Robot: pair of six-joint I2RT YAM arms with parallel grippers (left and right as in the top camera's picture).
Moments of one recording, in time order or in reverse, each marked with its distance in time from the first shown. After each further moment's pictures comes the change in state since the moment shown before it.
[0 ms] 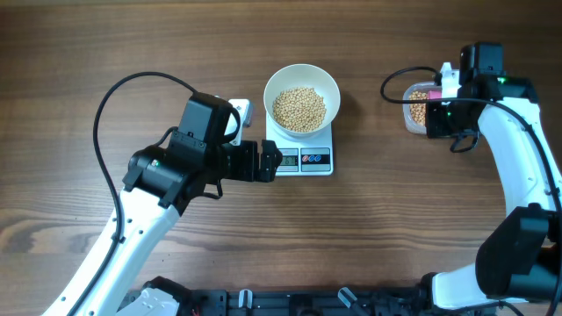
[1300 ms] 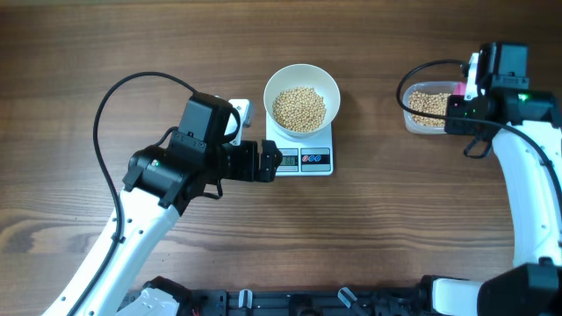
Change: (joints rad) left arm 0.000 0.000 0.000 0.000 0.000 0.000; right arm 0.001 -0.170 0.000 0.009 0.199 0.069
